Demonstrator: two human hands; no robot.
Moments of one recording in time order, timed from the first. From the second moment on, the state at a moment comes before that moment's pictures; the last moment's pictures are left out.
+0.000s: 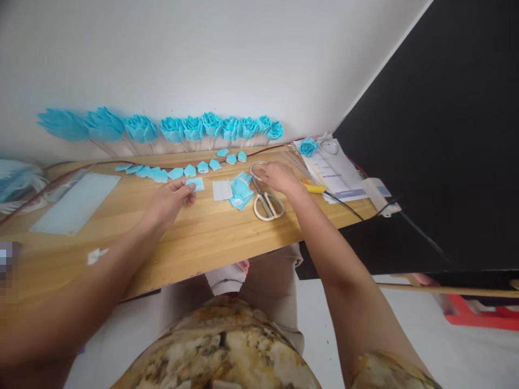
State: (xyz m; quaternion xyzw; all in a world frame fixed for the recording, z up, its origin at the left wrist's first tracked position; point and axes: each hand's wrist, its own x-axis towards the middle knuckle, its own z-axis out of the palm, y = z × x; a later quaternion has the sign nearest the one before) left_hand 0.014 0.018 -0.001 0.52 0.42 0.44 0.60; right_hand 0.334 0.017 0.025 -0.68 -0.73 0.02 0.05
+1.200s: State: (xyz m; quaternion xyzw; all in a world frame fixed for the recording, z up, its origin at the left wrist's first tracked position) left_hand 0.009 -0.007 0.036 0.85 0.20 0.37 0.30; right_hand 0.261 -0.040 0.071 -0.40 -0.87 0.21 0.21
